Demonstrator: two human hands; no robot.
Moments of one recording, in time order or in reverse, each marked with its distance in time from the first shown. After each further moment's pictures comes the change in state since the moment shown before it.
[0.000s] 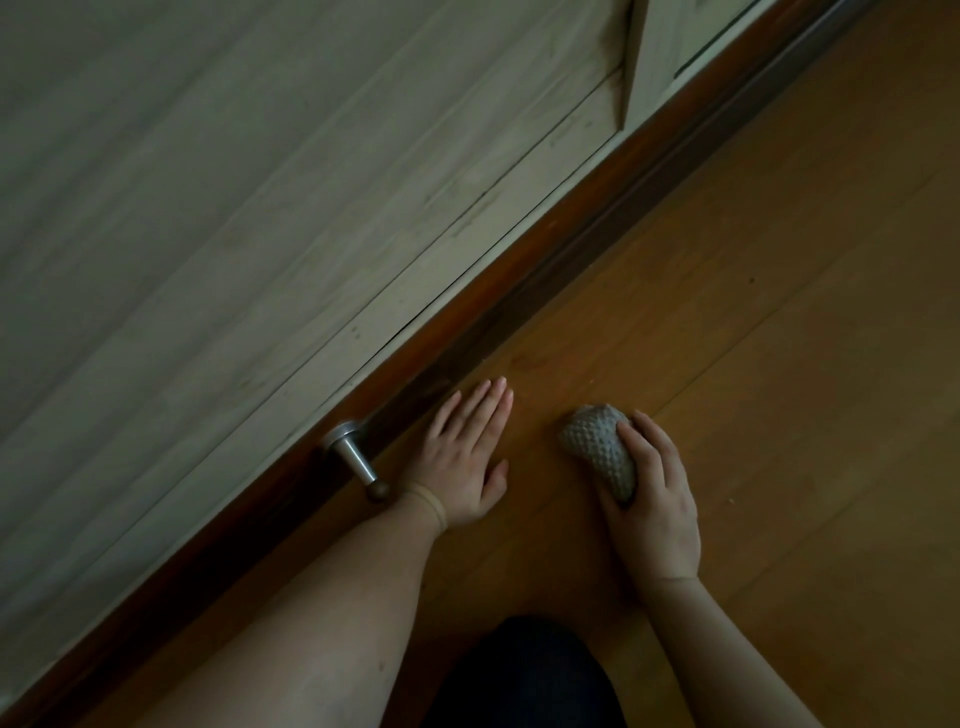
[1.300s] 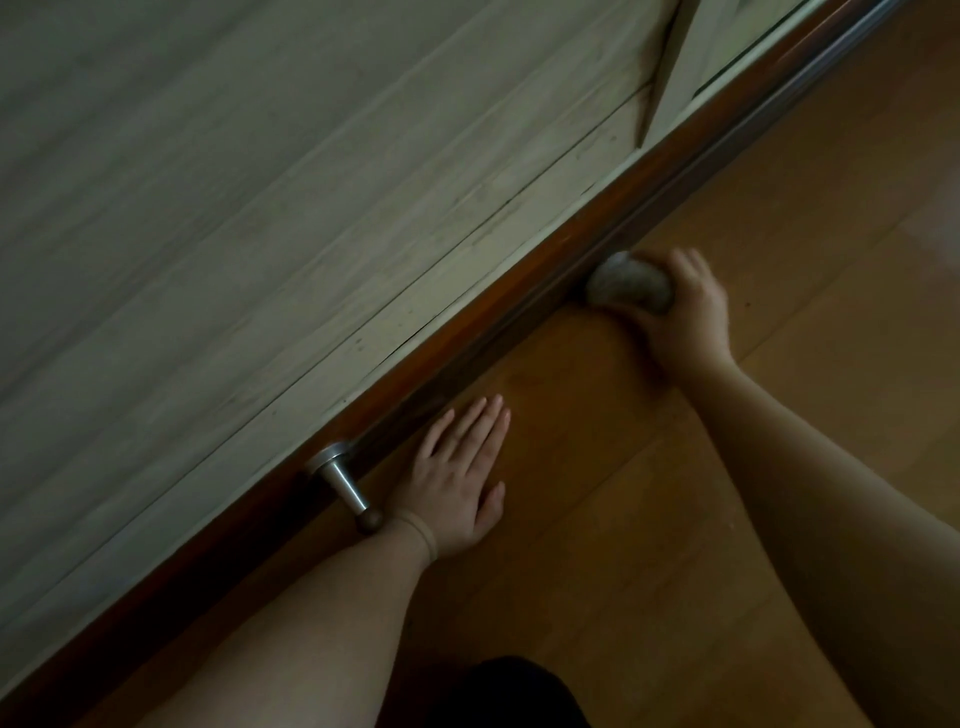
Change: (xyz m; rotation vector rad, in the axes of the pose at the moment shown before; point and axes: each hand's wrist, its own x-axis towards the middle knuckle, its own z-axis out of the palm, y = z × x) left_hand 0.002 -0.003 0.001 -0.054 0.085 0.039; right_hand 0.204 0.001 -0.036 0.024 -0.029 -0.083
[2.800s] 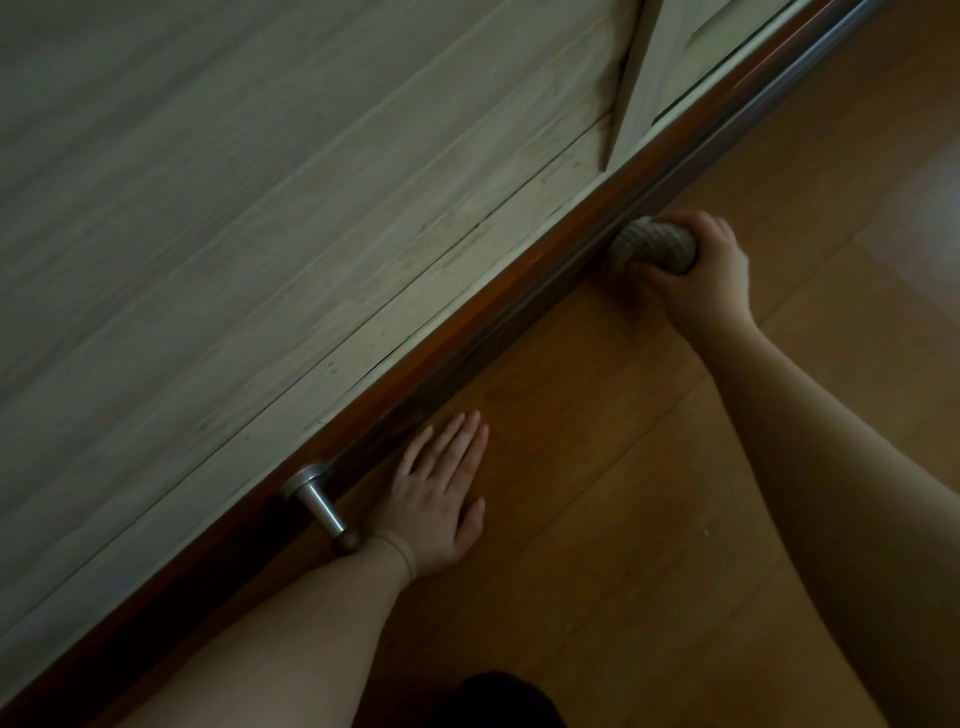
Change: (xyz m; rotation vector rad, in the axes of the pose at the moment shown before) left_hand 0.001 0.002 -0.003 0.018 -0.044 -0.009; right_hand 0.039 0.000 -0.044 0.038 0.086 0.152
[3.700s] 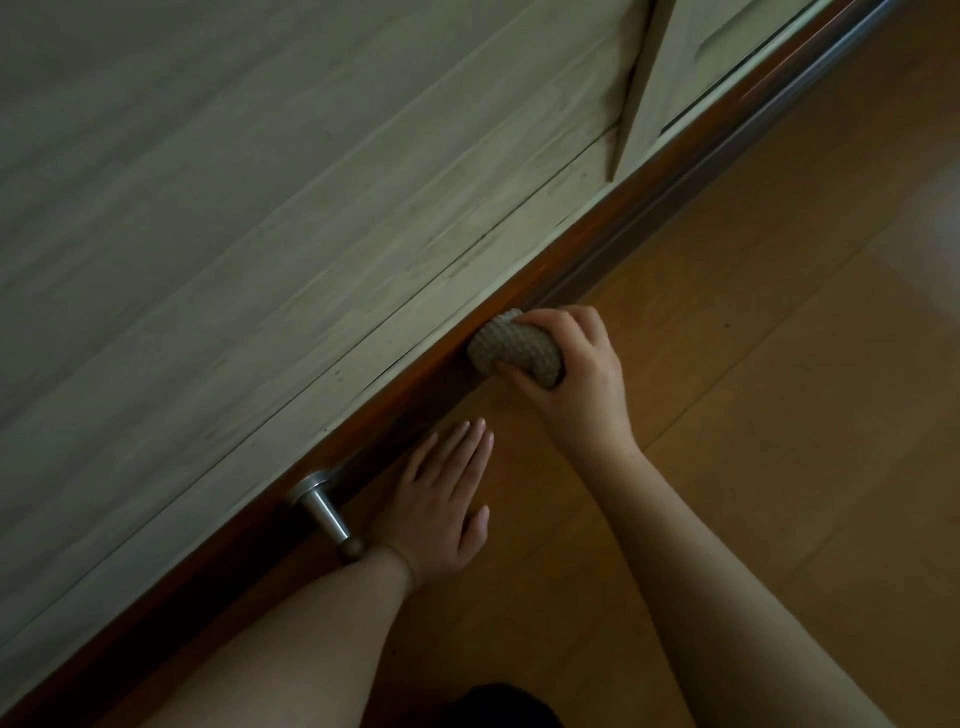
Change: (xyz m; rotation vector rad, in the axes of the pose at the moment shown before) left_hand -0.003 -0.004 0.006 -0.051 0.027 0.008; right_hand -0.111 -0.078 0.072 0.096 -0.034 -0.333
